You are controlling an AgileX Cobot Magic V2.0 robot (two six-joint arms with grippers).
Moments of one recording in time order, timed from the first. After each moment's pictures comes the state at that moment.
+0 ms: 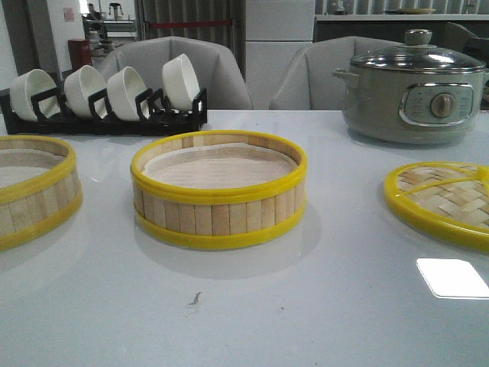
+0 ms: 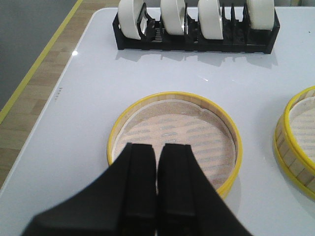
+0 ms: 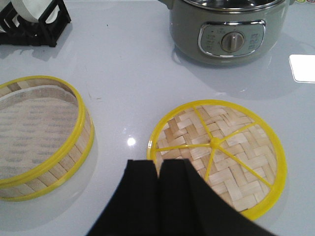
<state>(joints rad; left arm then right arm) -0.04 0.82 -0.91 0.14 0.67 -0.12 0.12 0.87 -0.80 0.00 0.47 0.16</state>
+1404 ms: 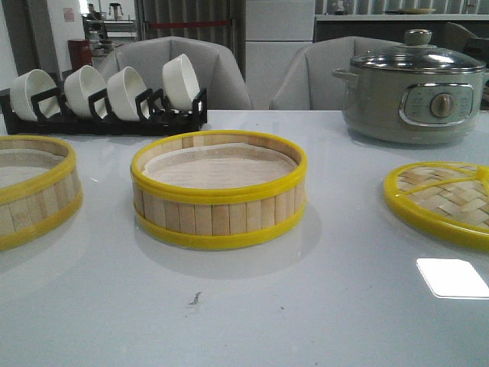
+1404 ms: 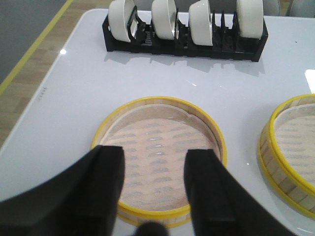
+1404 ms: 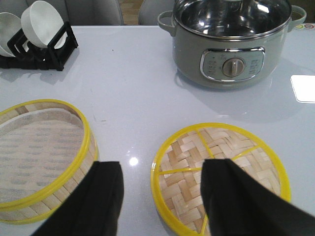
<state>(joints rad) -0.04 0.87 -0.91 0.05 0.63 -0.12 0.12 0.87 -0.80 0.00 0.40 0.16</state>
